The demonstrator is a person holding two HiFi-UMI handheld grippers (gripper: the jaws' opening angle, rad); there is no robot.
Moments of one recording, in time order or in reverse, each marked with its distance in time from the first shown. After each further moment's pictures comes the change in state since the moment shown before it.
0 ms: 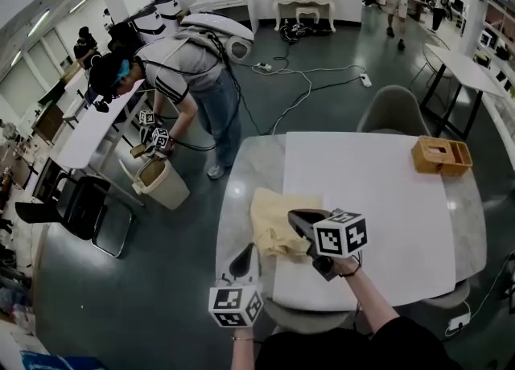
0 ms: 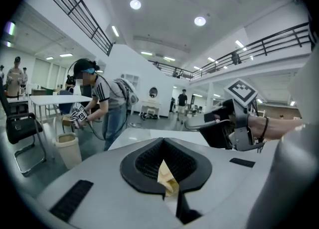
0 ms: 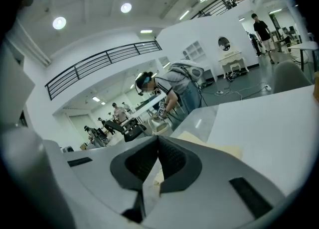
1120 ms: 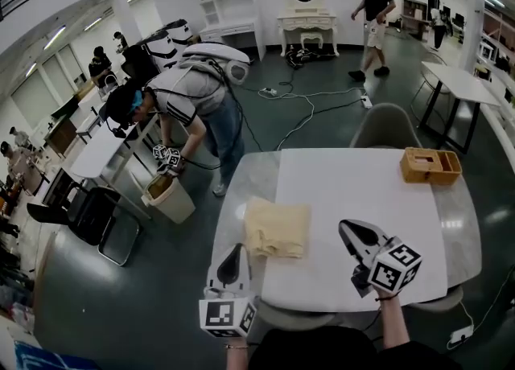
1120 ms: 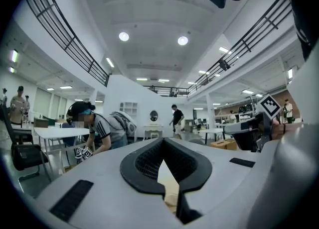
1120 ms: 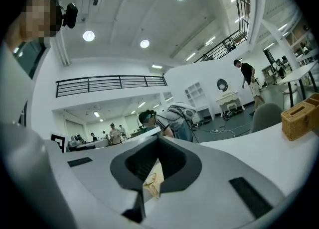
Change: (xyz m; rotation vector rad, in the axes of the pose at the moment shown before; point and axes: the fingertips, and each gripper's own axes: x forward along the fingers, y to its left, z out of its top) left arm -0.071 -0.072 0.076 0.176 -0.278 0.068; right arm -0.214 -0.010 0.015 -0.170 -0.417 -0.053
